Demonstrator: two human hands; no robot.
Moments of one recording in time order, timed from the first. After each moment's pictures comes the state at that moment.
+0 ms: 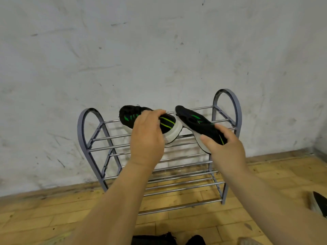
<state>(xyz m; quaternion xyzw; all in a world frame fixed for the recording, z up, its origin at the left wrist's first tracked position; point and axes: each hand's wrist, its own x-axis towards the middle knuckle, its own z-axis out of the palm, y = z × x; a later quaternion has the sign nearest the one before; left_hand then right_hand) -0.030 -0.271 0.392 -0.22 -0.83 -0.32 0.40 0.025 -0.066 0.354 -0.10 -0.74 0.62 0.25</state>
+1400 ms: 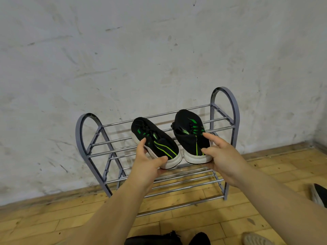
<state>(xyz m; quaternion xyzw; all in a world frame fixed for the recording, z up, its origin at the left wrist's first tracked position) -0.007 -0.285 0.342 0.00 -0.65 -0.76 -0.05 0.024 -0.055 0.336 -0.11 -0.68 0.73 0.03</state>
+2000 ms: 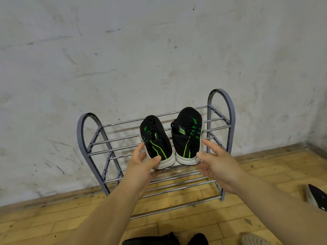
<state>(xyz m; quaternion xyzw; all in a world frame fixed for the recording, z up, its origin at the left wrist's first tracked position) -0.008 -0.306 0.334 0.00 -0.61 -0.79 -0.08 0.037 -0.070 0.332 -0.12 -0.65 0.75 0.02</state>
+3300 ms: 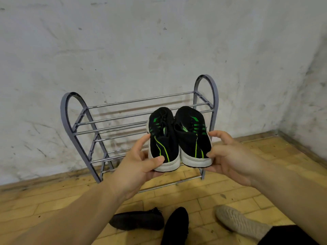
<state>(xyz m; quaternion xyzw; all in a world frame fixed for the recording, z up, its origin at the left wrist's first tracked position) 0.068 -0.298 0.343 -0.08 -0.61 -0.76 -0.20 0.122 -0.044 0.366 -0.14 -0.65 0.75 -0.05</state>
